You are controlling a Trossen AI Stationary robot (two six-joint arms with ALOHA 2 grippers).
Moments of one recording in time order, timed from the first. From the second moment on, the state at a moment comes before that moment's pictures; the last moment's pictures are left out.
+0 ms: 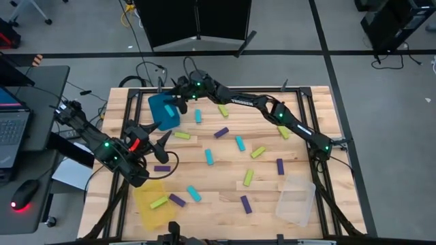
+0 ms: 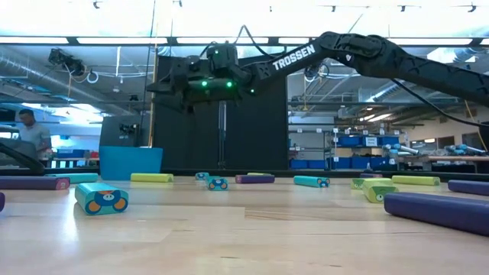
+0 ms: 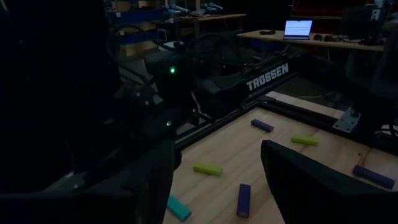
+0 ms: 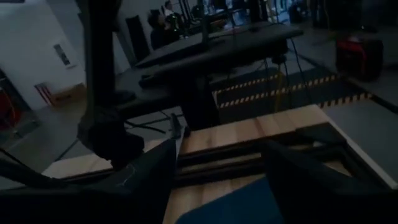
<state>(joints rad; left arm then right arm) -0.66 1.10 1.09 -1.07 -1.41 -1.10 -0.42 2.63 2.36 0.21 -0.54 0.25</state>
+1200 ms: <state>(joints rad) -0.61 1.10 1.09 -1.07 -1.38 -1.08 -0.42 2.40 2.36 -0.20 -0.29 -0.14</state>
